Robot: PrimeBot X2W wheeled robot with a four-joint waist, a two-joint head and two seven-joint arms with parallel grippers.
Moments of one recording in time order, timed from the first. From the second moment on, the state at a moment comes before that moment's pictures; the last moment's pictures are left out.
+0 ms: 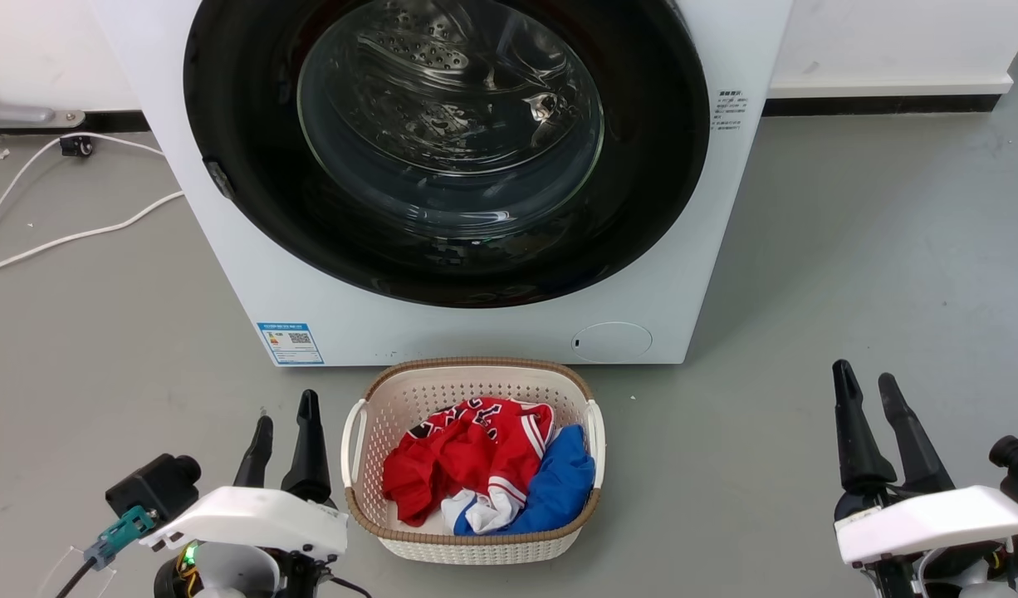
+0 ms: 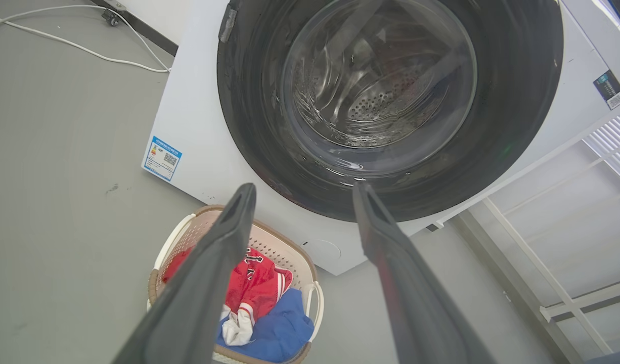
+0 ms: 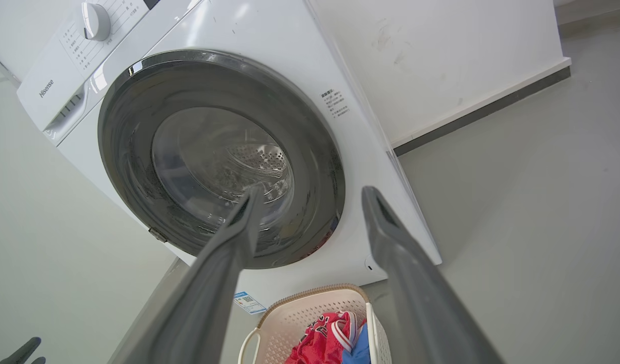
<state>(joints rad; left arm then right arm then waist) -0.05 0.10 -0.08 0.10 -0.76 0.11 -0.07 -0.01 -0.05 -0.04 0.04 0.61 0.13 -0.08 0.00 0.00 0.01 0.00</state>
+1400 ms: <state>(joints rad) -0.01 0.14 -0.20 0.04 -0.34 0.20 -0.19 0.07 -0.05 -0.05 -0.05 0.28 0.13 -0.19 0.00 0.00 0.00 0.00</state>
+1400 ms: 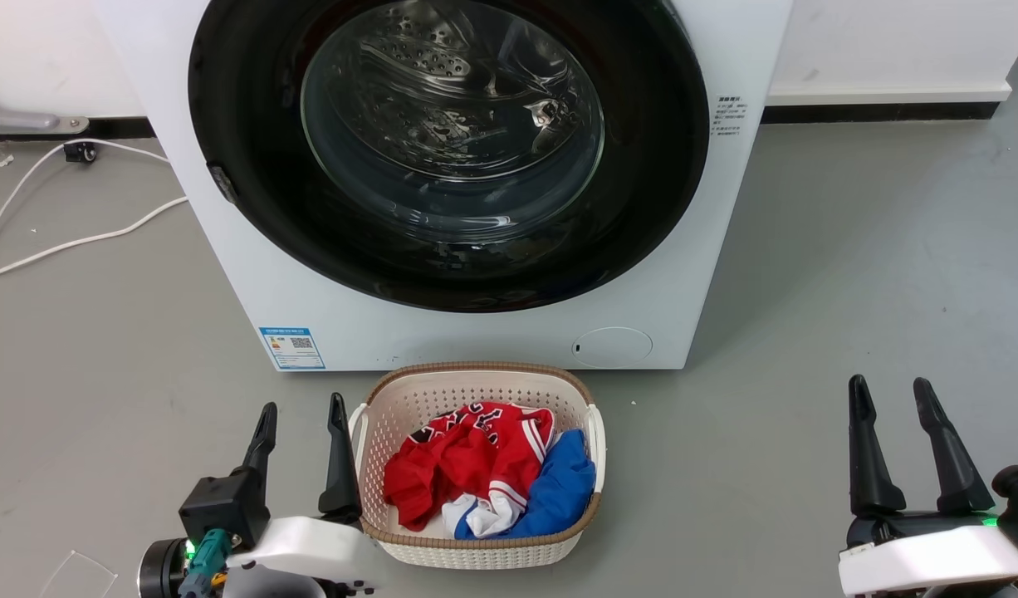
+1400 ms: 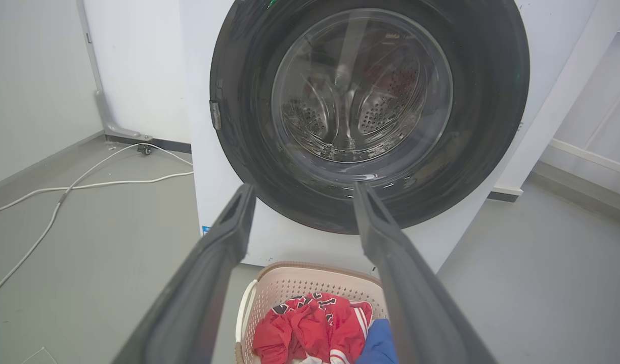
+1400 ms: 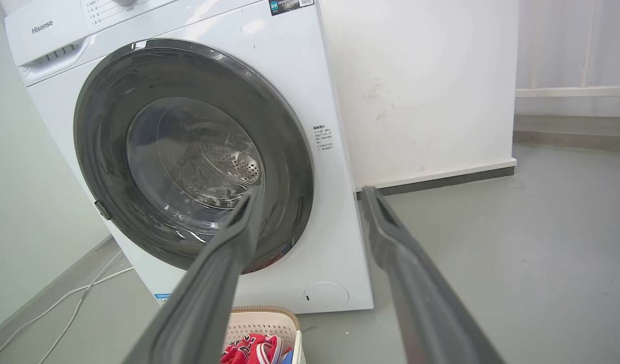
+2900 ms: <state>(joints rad) 0.04 0.07 -0.14 0.07 -0.06 0.14 -0.26 0.11 -0.05 -0.06 -0.08 0.12 0.13 -0.26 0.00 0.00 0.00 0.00</state>
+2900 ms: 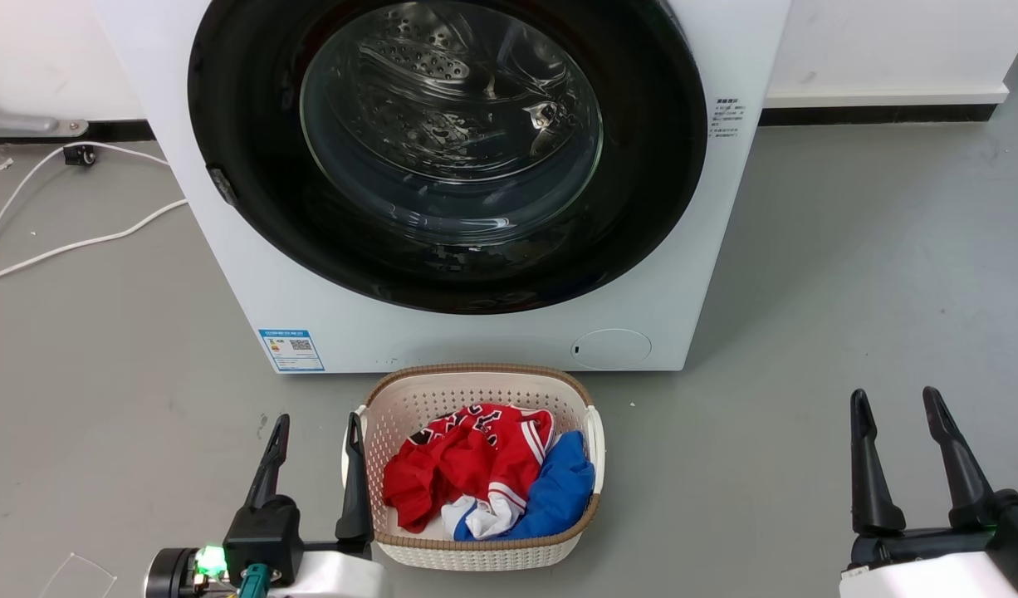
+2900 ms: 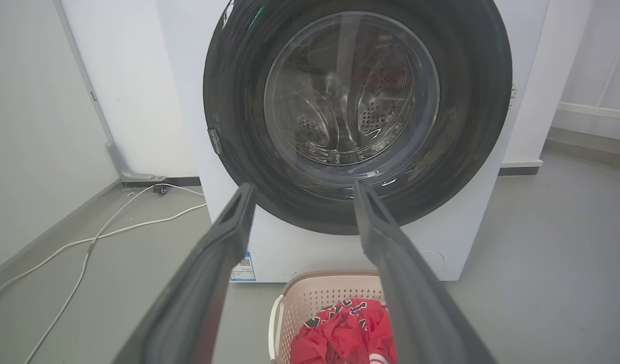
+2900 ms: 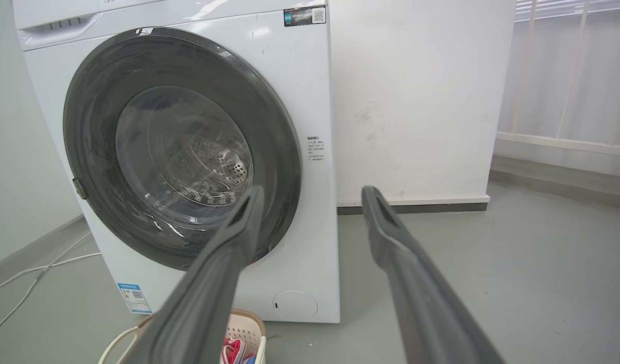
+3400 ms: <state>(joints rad) 0.04 0.06 -0.11 0.09 -0.06 0.12 -0.26 0.11 -0.05 -0.06 -0.06 0.14 0.13 -0.26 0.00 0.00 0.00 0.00</state>
